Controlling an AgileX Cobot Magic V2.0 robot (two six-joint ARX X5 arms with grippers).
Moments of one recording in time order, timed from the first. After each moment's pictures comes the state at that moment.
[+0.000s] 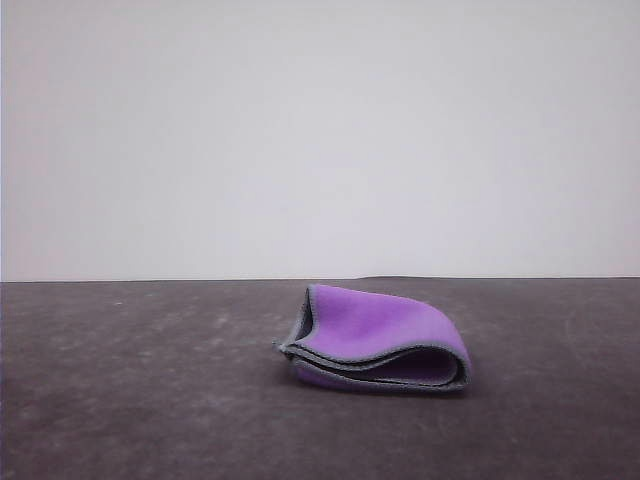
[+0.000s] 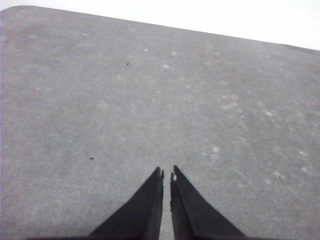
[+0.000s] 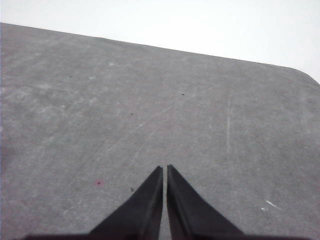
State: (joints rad) left_arx -0.04 0.01 0.07 -0.31 -0.02 -0.15; right_arx 0.03 0.00 0.02 -0.17 -0.02 -0.08
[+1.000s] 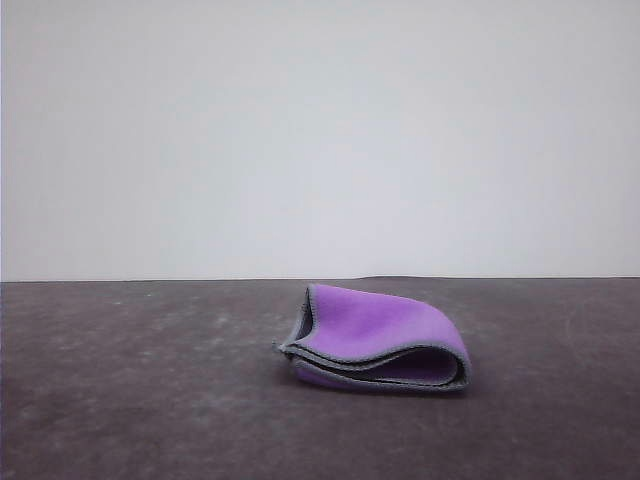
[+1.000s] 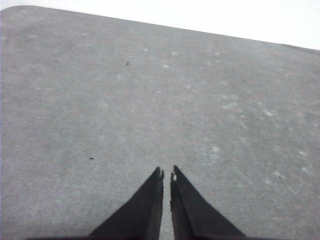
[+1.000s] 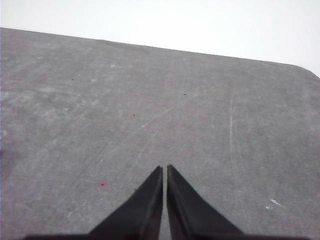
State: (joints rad) left_arx -0.04 0.01 0.07 -0.31 -0.02 -0.15; right_arx 0.03 0.00 0.02 -0.17 -0.03 -0.05
